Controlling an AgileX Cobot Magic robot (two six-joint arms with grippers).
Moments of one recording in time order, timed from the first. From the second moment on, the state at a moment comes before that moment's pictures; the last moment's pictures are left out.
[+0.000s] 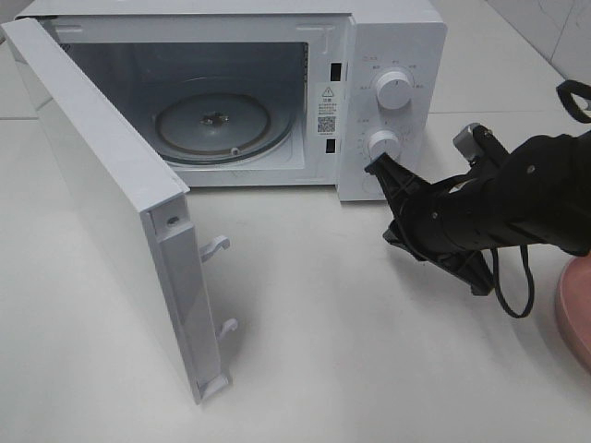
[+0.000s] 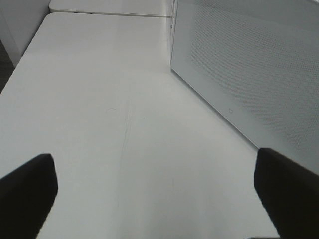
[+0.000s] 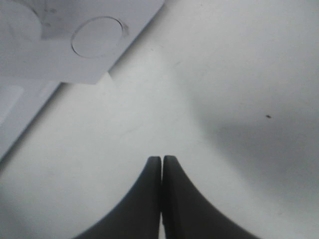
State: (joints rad) left arm 0.02 -0.01 -0.52 -0.06 1.09 0.01; right arm 0.46 1.75 -0.67 0.76 -0.24 0.41
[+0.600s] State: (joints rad) left arm 0.02 -0.01 -0.52 -0.06 1.09 0.01; right arm 0.32 1.64 -0.80 0.33 0.38 0.03
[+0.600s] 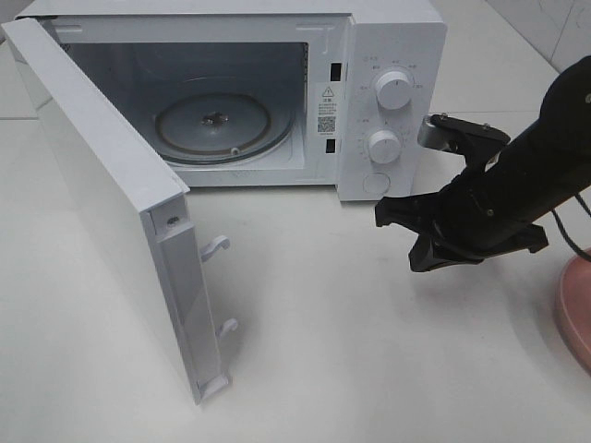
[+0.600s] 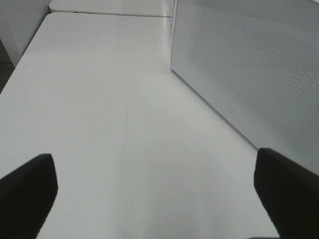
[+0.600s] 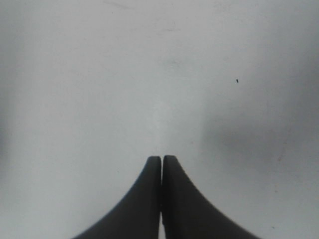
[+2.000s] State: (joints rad) left arm 0.02 -0.01 -0.52 -0.06 1.09 0.01; right arm 0.06 1.50 -0.75 -0.05 0.74 0.08
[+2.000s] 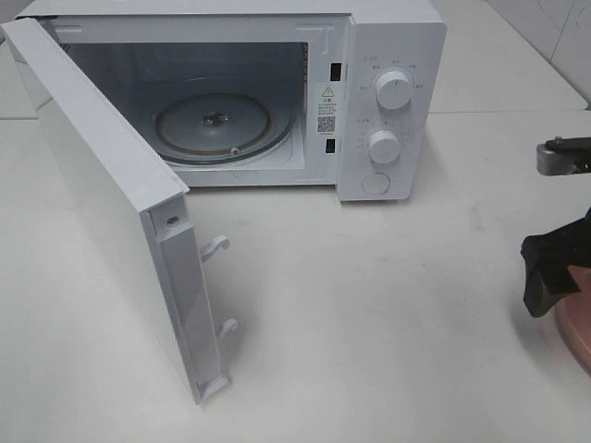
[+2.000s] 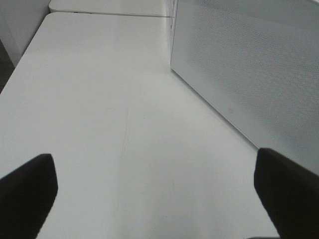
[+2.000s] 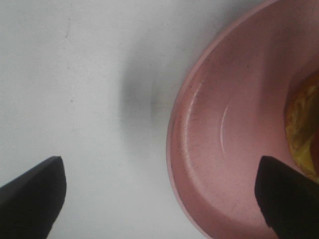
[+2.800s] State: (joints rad) left arm 0.02 -0.01 -0.52 -0.06 1.09 0.01; right arm 0.06 1.71 -0.68 -0.06 0.50 0.13
